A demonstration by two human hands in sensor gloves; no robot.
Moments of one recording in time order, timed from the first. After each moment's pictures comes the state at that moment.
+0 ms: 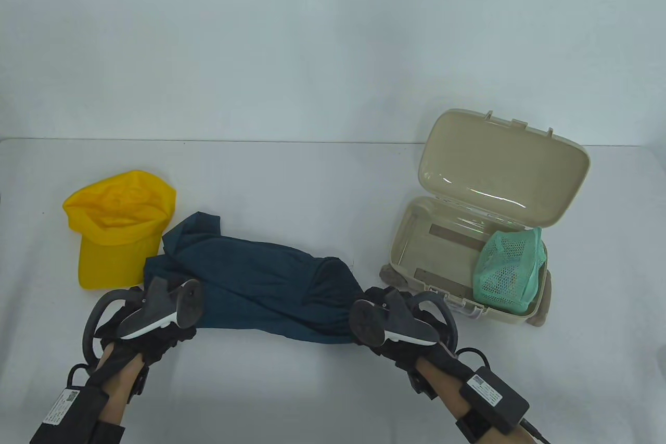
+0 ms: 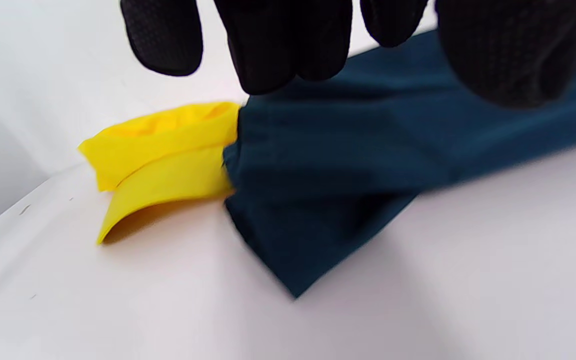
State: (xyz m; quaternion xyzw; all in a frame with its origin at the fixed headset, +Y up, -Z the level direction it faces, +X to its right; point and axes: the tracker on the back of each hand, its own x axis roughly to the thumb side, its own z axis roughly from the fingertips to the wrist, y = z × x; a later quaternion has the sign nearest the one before) left_hand -0.278 -0.697 -0.303 -0.18 -0.03 -0.16 0.97; right_hand 0.081 -0.702 -0.311 -0.25 -0.10 -0.96 0.10
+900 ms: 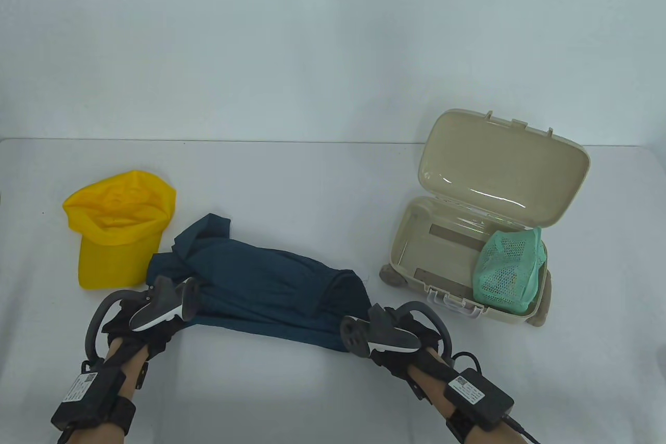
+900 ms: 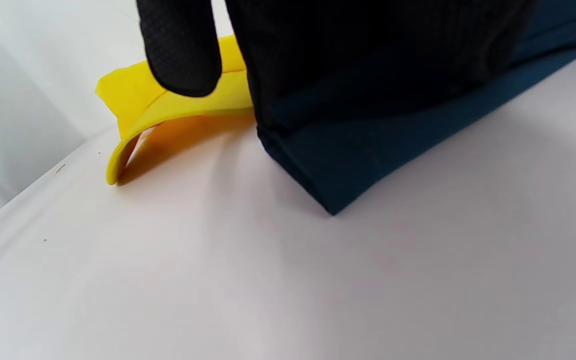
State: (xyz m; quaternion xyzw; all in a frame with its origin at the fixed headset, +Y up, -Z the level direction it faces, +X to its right) left_hand -0.293 -0.743 -0.335 -0.20 0.03 -0.18 0.96; right_hand 0.080 -0.747 -0.315 -0.24 -0.13 -0.95 0.15
